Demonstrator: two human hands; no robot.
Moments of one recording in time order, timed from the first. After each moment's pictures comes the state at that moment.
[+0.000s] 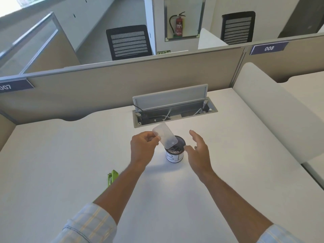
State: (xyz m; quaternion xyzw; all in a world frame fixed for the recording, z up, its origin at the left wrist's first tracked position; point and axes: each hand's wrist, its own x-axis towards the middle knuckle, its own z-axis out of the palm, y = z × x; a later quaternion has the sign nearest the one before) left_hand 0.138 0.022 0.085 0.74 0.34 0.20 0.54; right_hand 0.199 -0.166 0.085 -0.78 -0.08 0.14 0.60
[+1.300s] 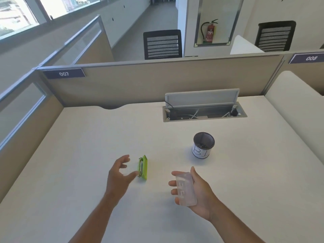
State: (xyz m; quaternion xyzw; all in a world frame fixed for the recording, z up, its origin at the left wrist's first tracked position) left_hand -0.096 0.097 0.021 0.74 0.42 0.20 0.49; right_hand 0.067 -0.153 0.038 -0.42 0.06 0.60 0.68
